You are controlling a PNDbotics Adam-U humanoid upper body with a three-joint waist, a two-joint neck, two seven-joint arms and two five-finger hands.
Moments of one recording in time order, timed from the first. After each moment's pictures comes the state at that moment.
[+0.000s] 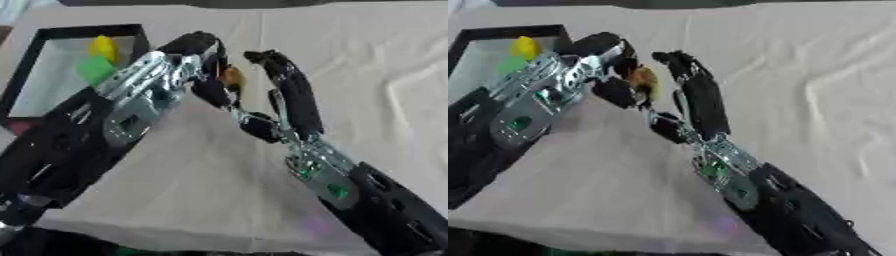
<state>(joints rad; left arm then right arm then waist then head) -1.03 0.33 -0.68 -1.48 -0.66 0.73 -0.48 -0.64 -0.31 0.65 -1.53 0.62 0.19 -0.66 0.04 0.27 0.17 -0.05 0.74</state>
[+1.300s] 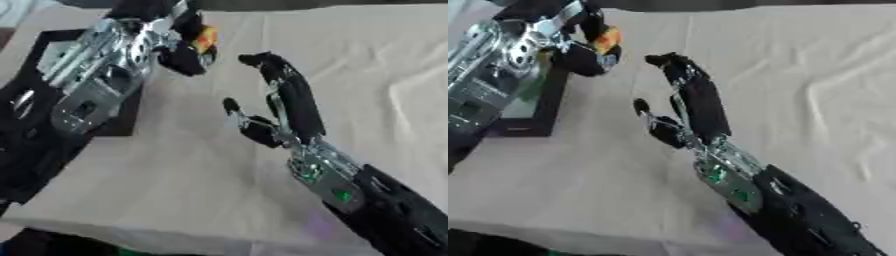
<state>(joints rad) -1.01 0.49 -0.55 -1.64 -0.75 0.73 -0.43 -0.64 -0.34 0.67 -1.58 0.65 0.16 -0.62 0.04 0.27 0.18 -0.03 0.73</state>
